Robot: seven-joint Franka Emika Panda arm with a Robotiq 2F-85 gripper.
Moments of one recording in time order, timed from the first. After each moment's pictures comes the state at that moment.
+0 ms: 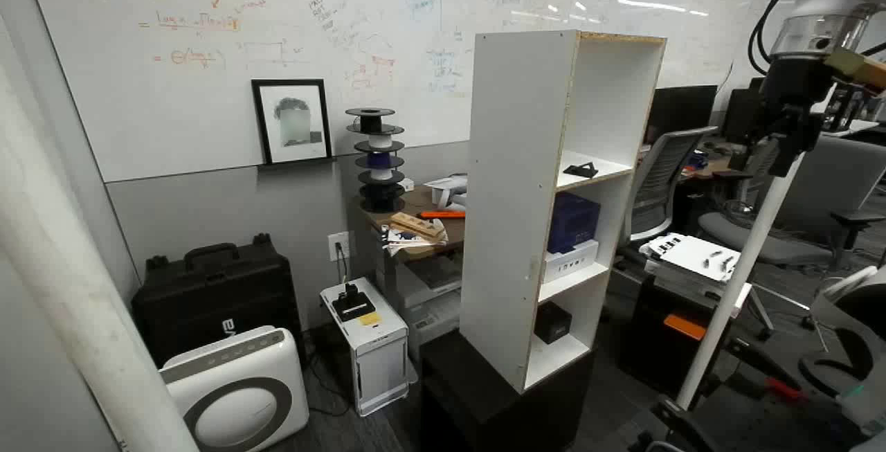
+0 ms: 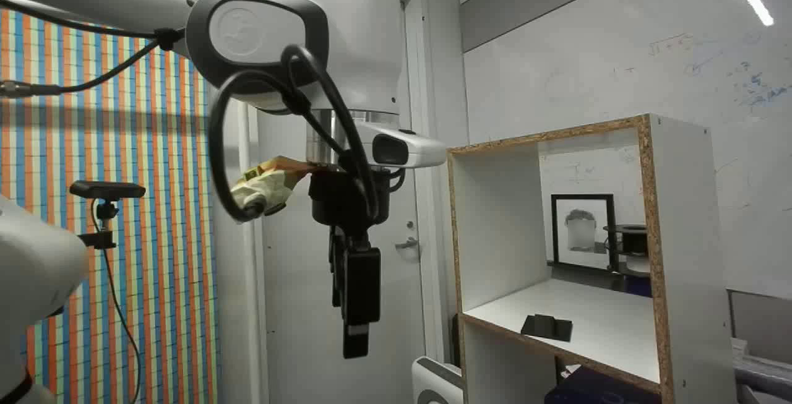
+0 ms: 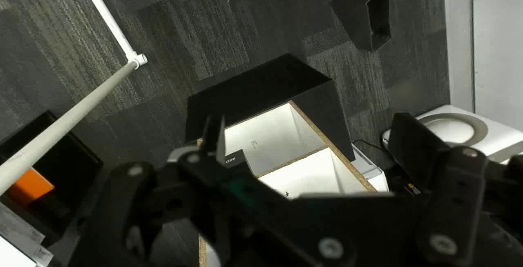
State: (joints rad) arm -0.21 -0.65 -0.29 -2.66 -0.06 1.97 -0.12
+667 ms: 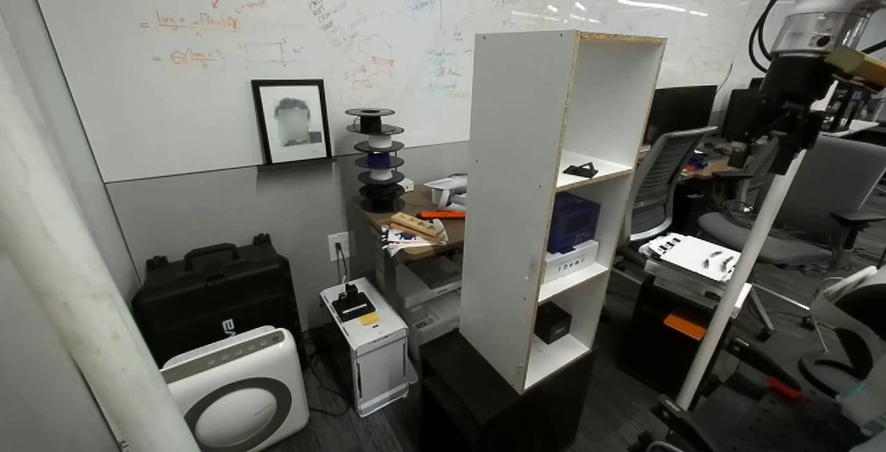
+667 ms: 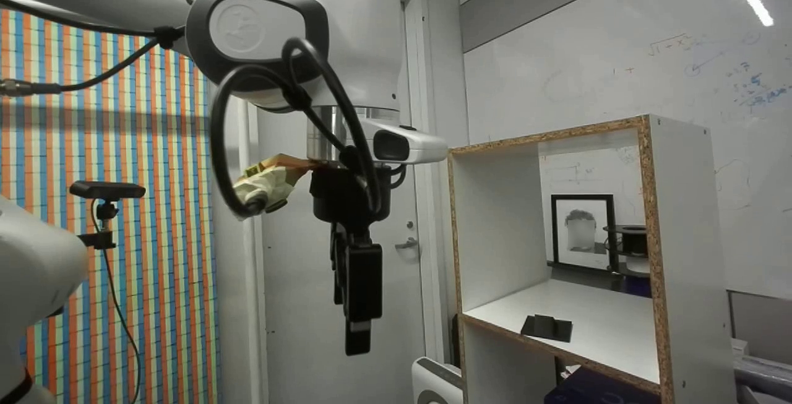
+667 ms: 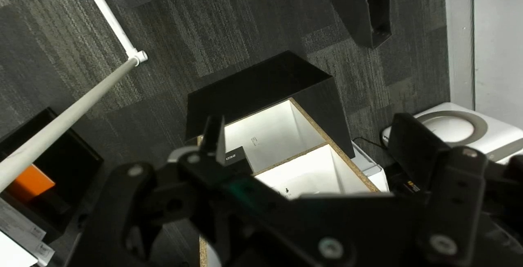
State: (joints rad) arm -0.22 -0.65 -0.29 -2.66 -0.06 1.97 -0.12
